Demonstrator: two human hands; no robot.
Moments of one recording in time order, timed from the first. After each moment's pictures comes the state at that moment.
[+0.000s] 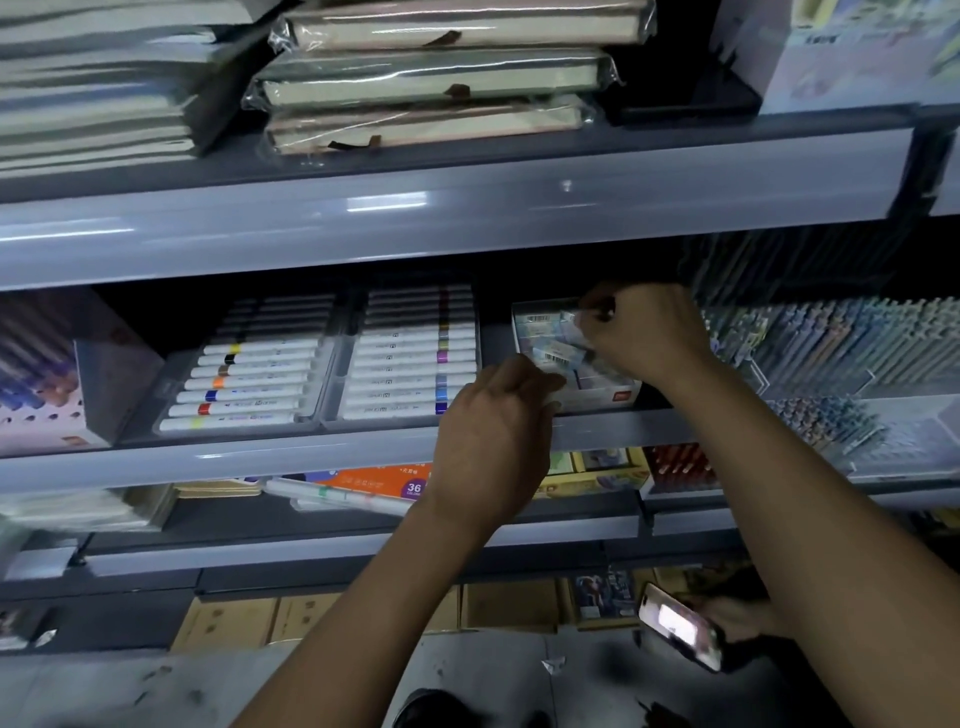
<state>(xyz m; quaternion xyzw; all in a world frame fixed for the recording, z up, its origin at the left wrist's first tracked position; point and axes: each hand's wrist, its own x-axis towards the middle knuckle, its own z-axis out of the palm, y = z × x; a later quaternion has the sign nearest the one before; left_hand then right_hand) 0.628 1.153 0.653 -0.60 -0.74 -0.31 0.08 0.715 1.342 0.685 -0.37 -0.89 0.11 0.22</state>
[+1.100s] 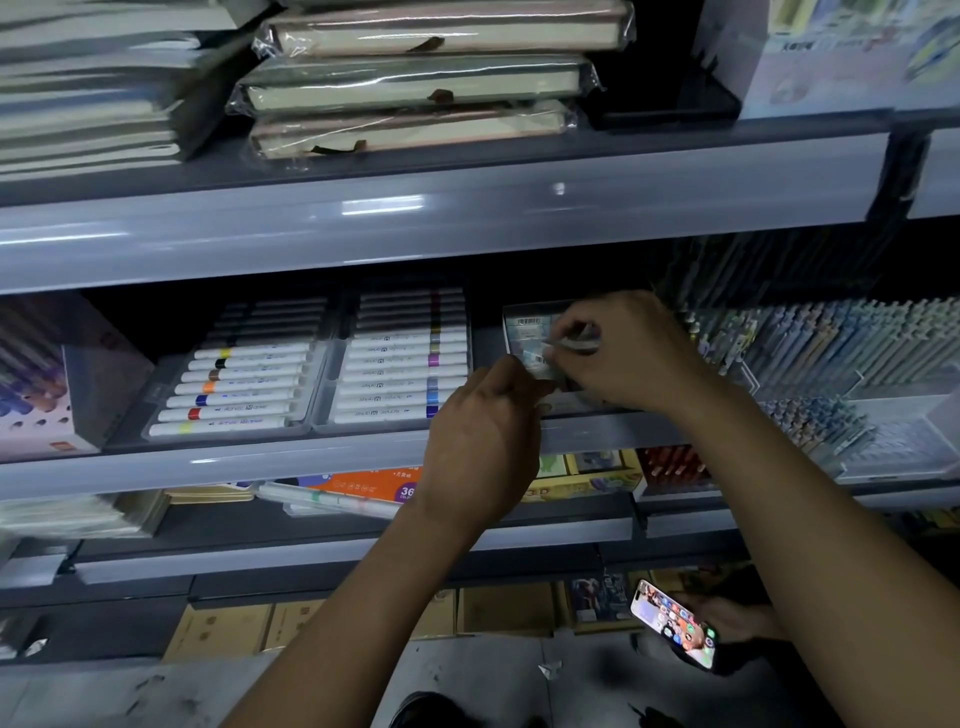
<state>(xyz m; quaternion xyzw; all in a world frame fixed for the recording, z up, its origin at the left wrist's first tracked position) 0.625 1.155 0.652 -0.61 -0.74 -0.29 0.09 0.728 1.329 0.685 -0.26 -0.92 0.18 0.22</state>
